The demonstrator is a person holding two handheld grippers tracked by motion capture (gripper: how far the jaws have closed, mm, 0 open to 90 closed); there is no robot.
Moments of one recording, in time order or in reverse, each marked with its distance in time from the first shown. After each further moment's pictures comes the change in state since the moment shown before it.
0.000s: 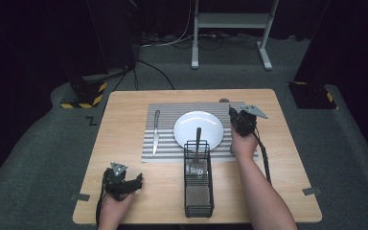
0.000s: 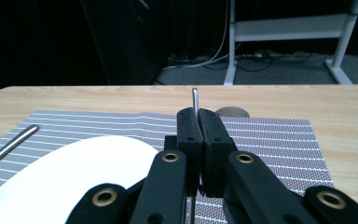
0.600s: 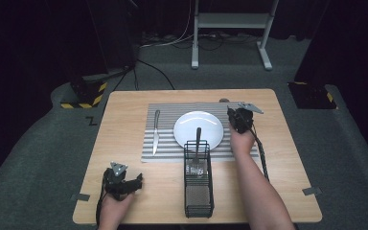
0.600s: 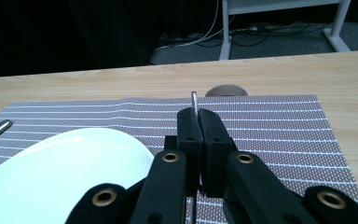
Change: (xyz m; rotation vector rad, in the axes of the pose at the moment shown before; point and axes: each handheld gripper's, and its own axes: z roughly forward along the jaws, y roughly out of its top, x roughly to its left) left arm 0.000 0.000 0.000 0.000 0.000 0.000; right arm -0.007 -0.006 0.029 0.091 -0.035 0.057
